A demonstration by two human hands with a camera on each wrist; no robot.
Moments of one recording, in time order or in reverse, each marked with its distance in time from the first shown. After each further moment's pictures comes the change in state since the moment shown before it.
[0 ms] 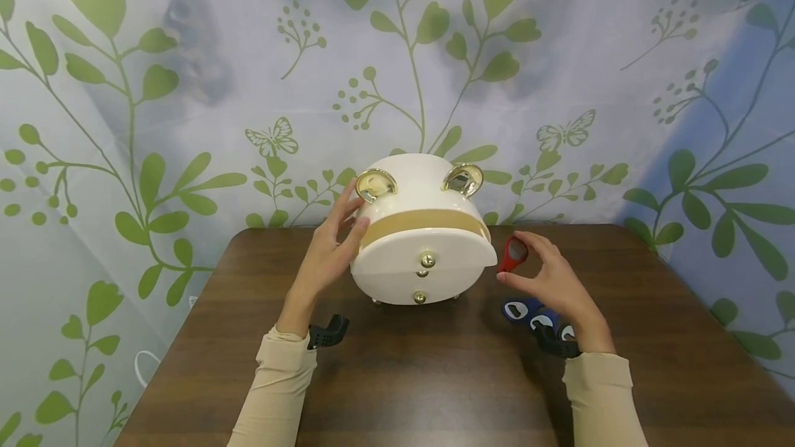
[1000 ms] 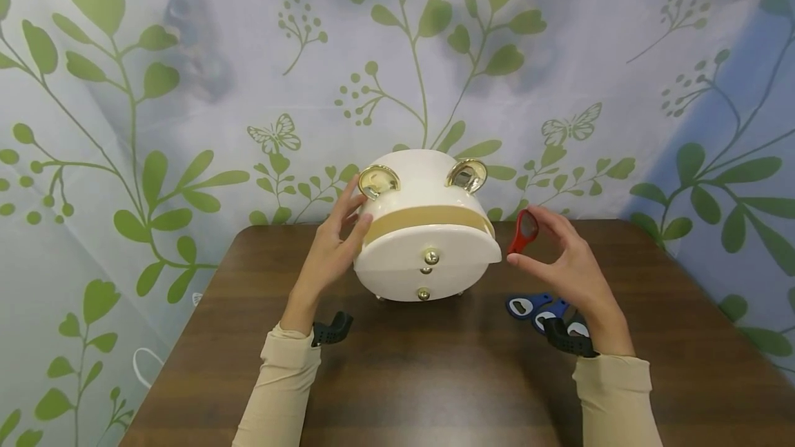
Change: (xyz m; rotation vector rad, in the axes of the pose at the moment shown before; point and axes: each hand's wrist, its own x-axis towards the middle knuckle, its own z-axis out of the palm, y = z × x) left_hand 0.000 0.001 0.000 0.000 -0.004 0.003; right_hand -0.010 -0.043 -0.022 0.214 0.151 -0.110
